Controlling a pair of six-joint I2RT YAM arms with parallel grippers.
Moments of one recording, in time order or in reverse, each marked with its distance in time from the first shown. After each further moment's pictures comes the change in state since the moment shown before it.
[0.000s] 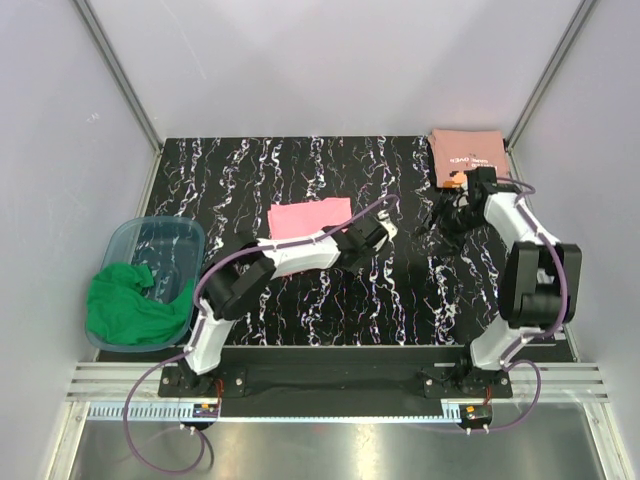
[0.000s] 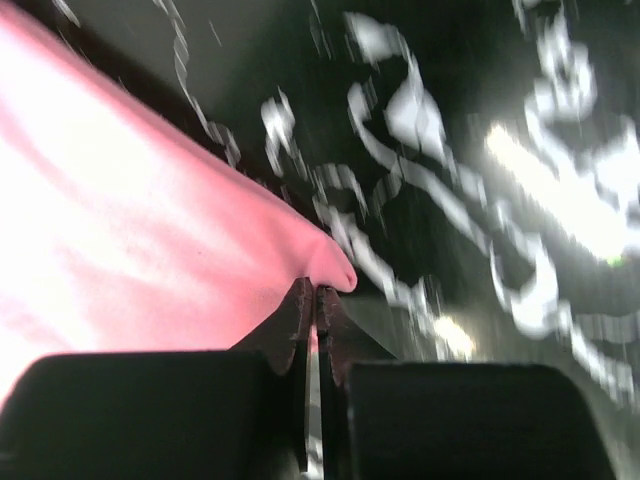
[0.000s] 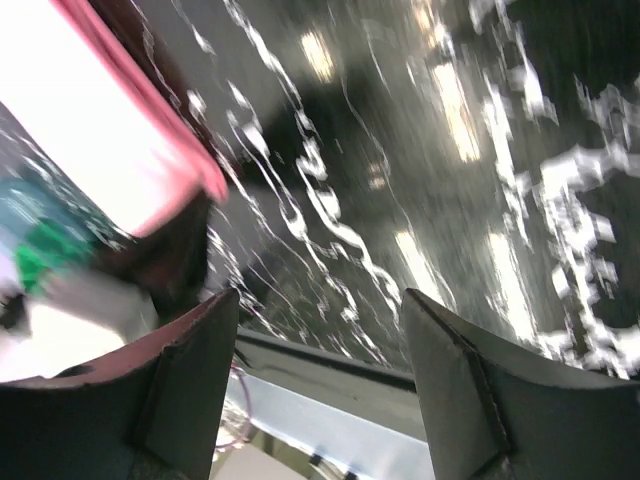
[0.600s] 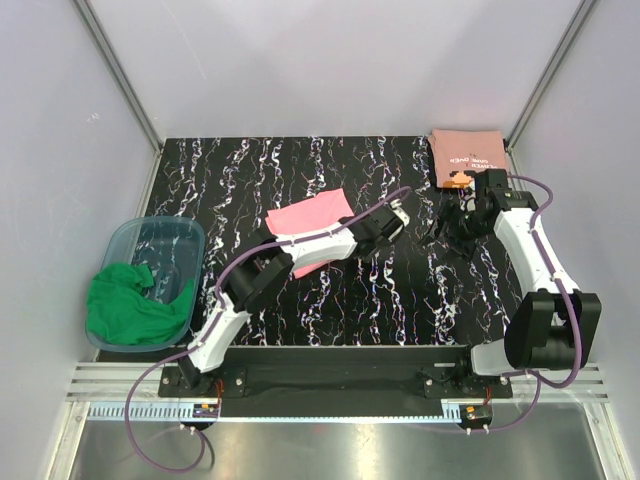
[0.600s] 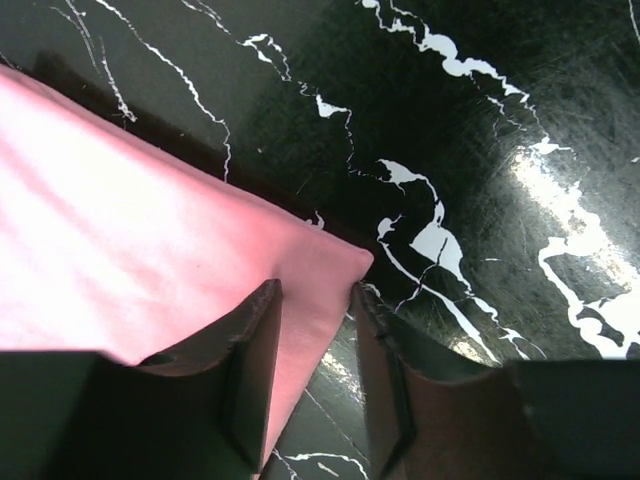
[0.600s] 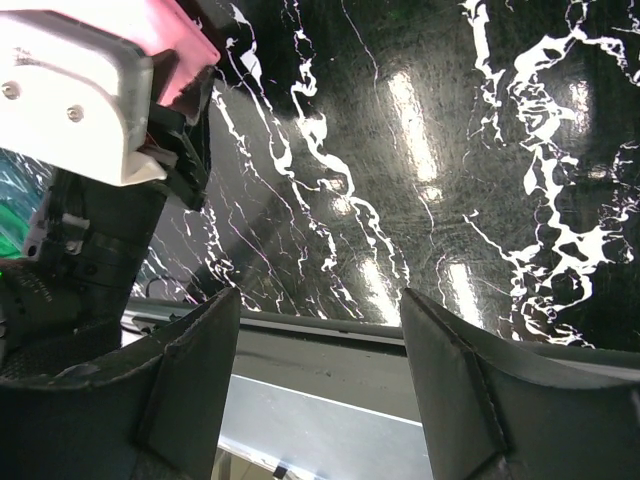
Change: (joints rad) left arm 0.002 0.136 0.217 -0.067 -0.072 -0.003; right arm 0.027 -0.228 -0.018 -0.133 0.079 -0.021
